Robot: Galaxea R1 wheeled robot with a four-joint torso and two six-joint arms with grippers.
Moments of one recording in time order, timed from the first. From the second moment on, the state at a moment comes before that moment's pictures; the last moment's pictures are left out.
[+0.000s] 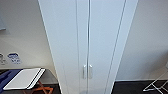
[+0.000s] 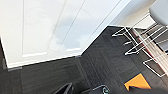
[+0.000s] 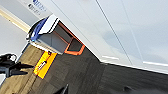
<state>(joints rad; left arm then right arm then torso) 1.05 2.18 -1.52 0.19 -0.10 -0.06 -0.83 2.20 -1.34 -0.17 -0.12 0.15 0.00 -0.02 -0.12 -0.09</state>
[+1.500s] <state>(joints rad) 0.48 2.43 -1.67 0.10 0.19 -0.08 -0.39 2.61 -1.66 -0.17 -0.23 0.23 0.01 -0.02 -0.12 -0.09</state>
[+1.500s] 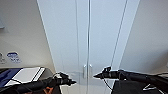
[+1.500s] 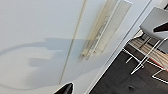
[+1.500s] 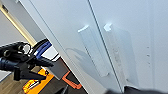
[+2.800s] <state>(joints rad) 0.43 2.71 -2.01 0.10 0.23 -0.08 -0.37 2.82 -1.97 -0.17 -0.15 0.26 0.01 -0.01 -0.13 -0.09</state>
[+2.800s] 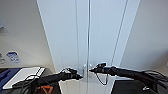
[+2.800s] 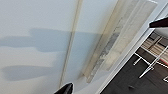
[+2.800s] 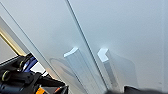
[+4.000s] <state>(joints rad) 0.43 2.94 -2.28 0.11 0.24 -0.08 -0.37 3.00 -2.23 -0.17 -0.14 0.25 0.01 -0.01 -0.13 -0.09</state>
